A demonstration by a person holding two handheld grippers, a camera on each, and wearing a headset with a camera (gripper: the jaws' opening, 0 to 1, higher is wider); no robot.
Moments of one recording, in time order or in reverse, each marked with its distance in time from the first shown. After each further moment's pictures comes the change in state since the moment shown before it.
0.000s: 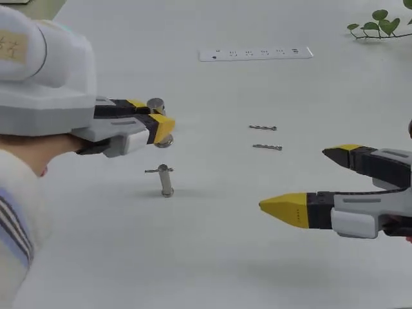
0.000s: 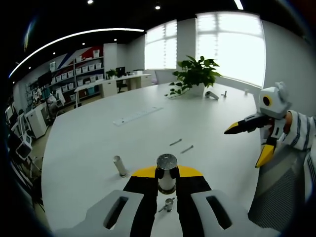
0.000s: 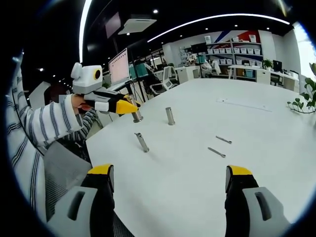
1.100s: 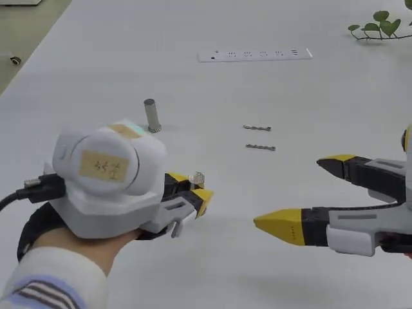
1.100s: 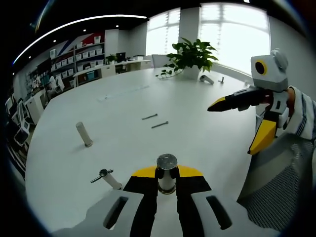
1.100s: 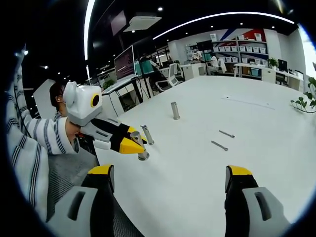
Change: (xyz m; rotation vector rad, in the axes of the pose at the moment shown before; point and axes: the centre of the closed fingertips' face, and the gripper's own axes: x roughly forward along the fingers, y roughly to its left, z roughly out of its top) left arm 0.034 -0.081 -0.071 -0.059 0.117 0.000; right arm -0.010 0.002 -0.015 -0.016 0.027 0.052
